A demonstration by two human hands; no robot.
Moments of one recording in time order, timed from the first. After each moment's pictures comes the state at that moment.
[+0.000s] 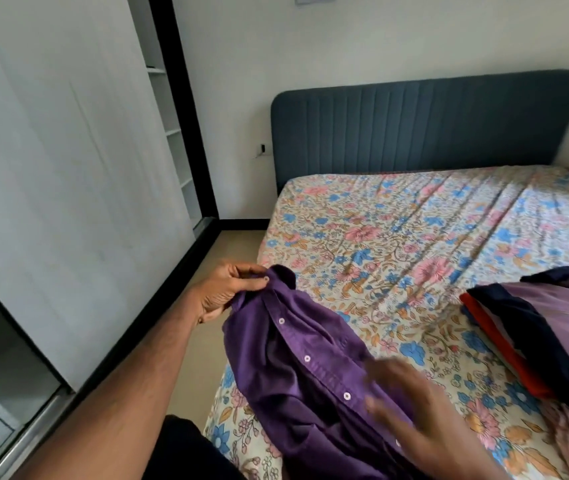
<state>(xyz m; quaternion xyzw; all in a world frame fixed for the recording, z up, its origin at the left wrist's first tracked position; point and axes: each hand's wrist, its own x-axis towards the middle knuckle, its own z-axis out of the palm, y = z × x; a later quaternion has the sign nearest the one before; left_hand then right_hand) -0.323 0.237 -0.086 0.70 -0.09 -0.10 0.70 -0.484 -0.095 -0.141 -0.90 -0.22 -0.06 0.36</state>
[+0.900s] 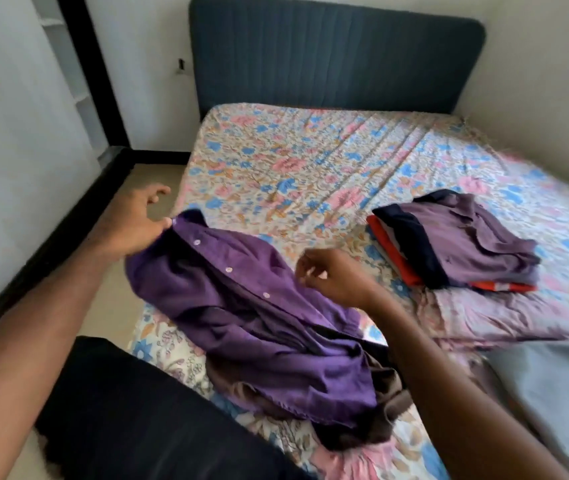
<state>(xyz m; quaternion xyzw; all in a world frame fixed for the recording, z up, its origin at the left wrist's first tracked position) -0.355 0.223 -0.111 0.94 -0.02 0.12 0.32 -0.429 -0.134 -0.154 -0.92 -0.20 0.01 0.35</state>
